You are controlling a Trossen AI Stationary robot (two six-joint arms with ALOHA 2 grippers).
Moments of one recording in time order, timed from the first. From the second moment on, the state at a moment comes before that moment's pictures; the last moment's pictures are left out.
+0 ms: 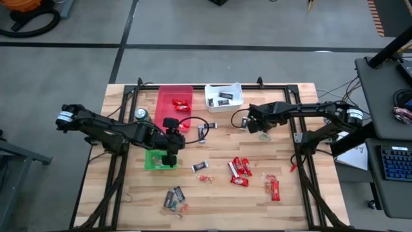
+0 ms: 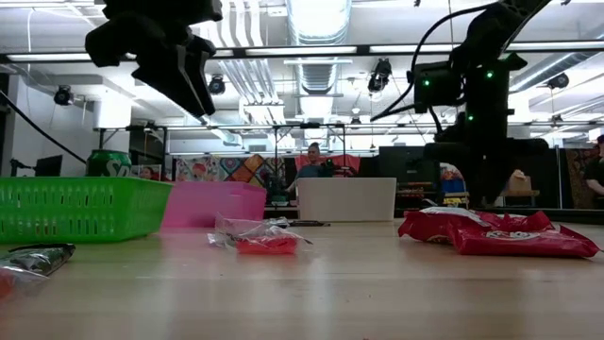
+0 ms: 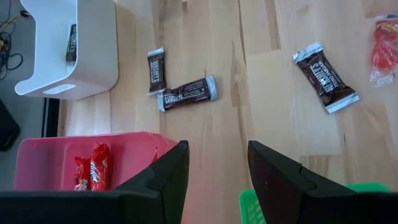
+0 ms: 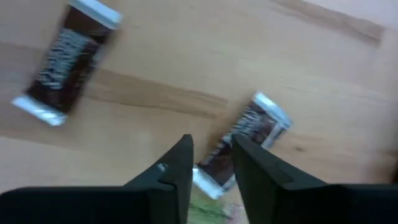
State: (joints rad) left arm -0.21 1.33 1.01 -0.71 -0.41 0.04; right arm -0.38 1.42 0.76 -0.82 0.19 0.92
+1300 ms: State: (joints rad) left arm -0.21 1.33 1.00 -0.72 -0.46 0.02; right arm -0.38 1.41 0.53 -0.52 0.26 1.12
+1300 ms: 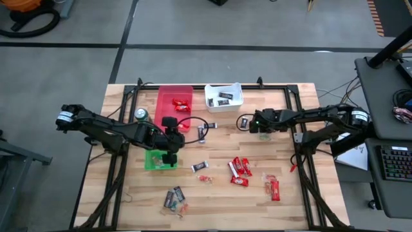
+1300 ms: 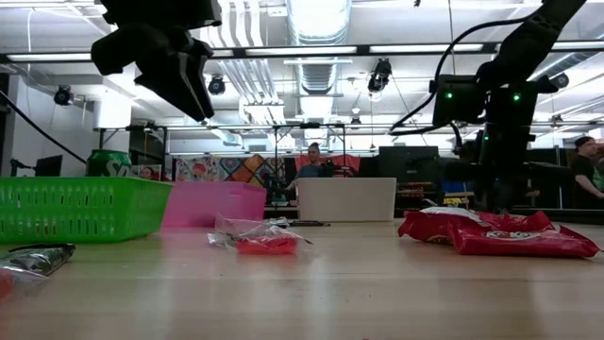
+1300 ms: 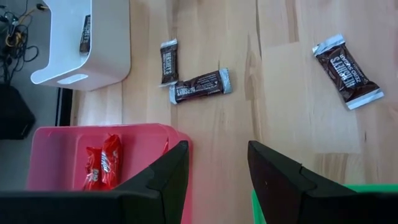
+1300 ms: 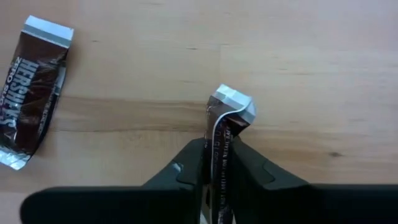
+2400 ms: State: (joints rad) left arm -0.21 1.34 0.99 -0.59 -0.46 -0.21; right arm -0.43 1.50 0.66 0.57 0.50 0.11
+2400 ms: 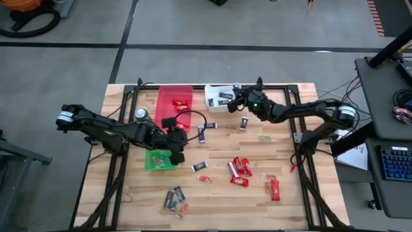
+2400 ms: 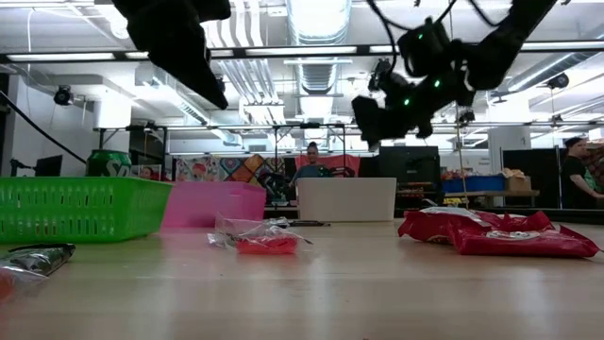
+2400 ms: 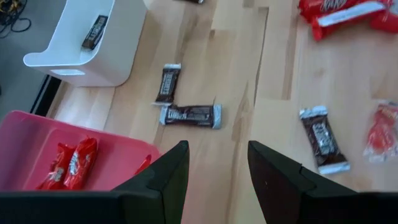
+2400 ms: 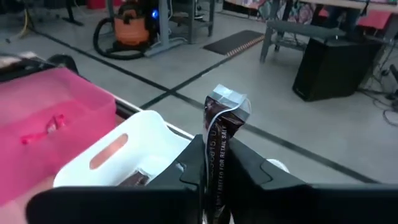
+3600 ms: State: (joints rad) left arm -0.30 1.45 0.99 -0.33 -0.36 -0.27; right arm -0.29 1.33 0.71 0.23 0.28 0.16
